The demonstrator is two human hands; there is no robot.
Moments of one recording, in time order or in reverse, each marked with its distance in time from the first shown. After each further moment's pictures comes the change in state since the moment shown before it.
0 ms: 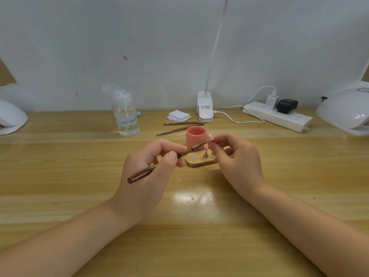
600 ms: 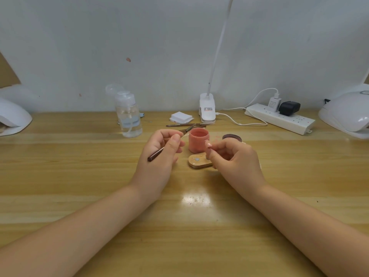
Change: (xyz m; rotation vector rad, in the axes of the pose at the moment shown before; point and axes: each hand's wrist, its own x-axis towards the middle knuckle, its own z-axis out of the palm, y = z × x) left_hand 0.026 -0.030 0.017 -0.315 0.108 -0.349; right_hand 0.001 0.003 0.006 0.045 -0.040 0.060
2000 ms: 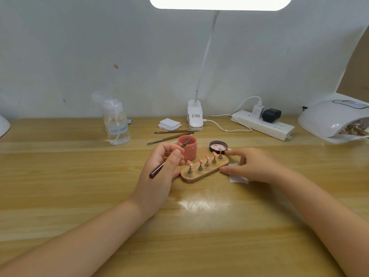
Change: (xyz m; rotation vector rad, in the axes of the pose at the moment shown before) left_hand -0.006 -0.006 0.014 -0.043 -0.162 0.035; right_hand 0.042 0.025 -0.078 -0.764 -0.455 0.262
